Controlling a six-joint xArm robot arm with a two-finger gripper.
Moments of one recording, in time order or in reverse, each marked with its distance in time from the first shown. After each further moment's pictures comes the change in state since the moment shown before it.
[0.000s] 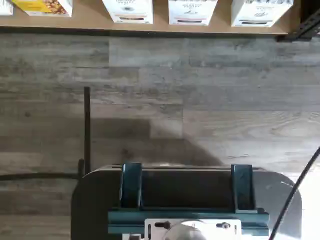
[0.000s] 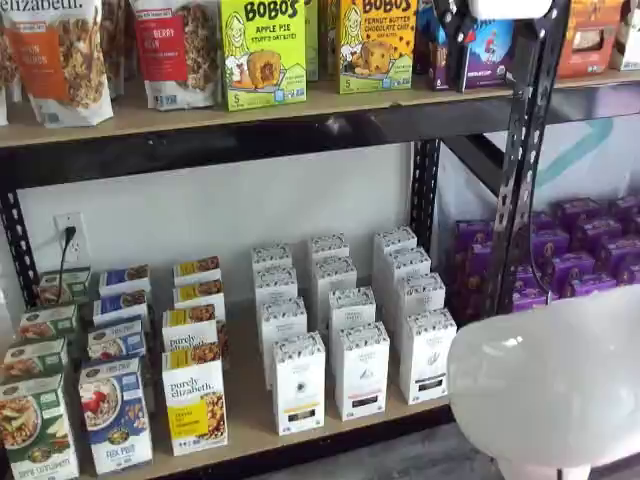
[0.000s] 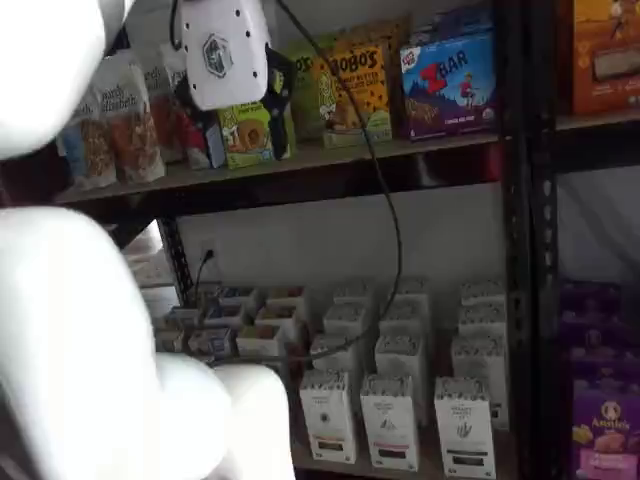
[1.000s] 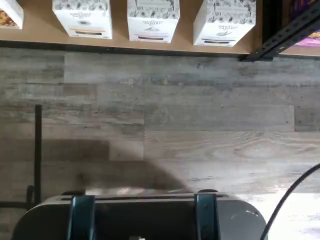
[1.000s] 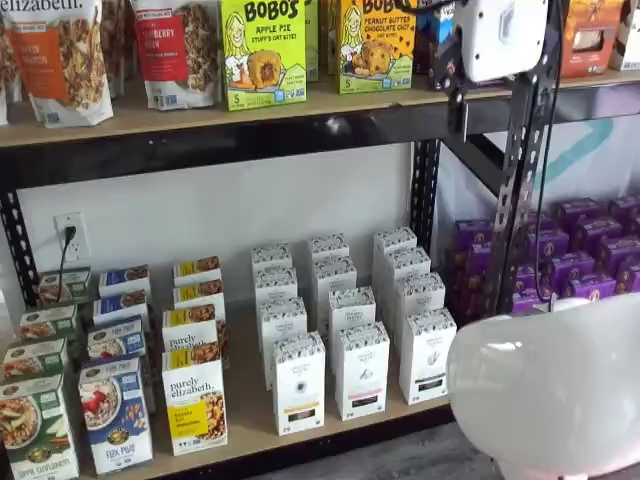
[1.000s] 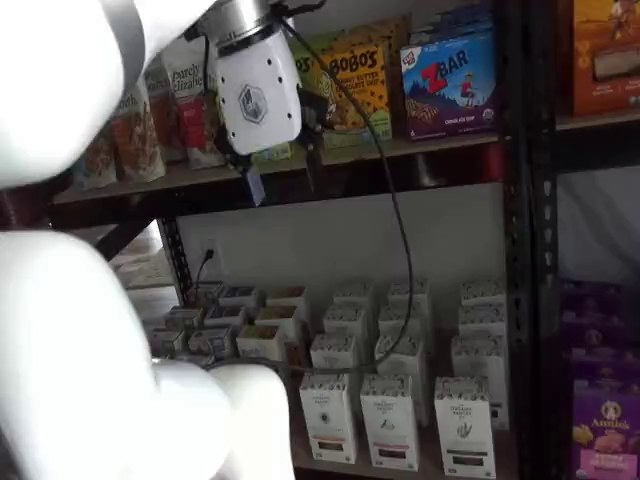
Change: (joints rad) arm -0.002 -0.046 0.228 -0.126 -0.221 -0.032
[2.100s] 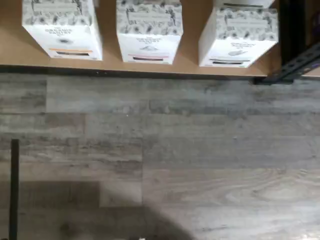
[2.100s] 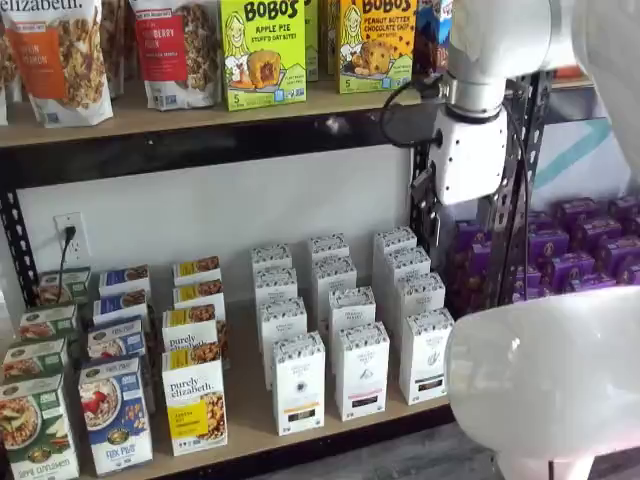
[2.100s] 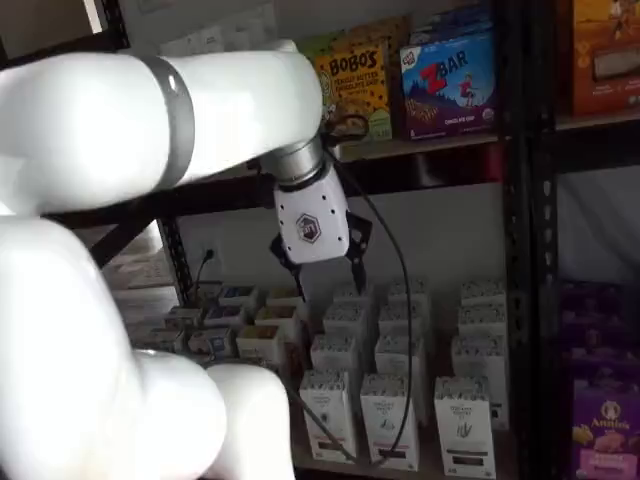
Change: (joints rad) arm -0.099 0.040 0.453 0.014 -0.564 -0.051
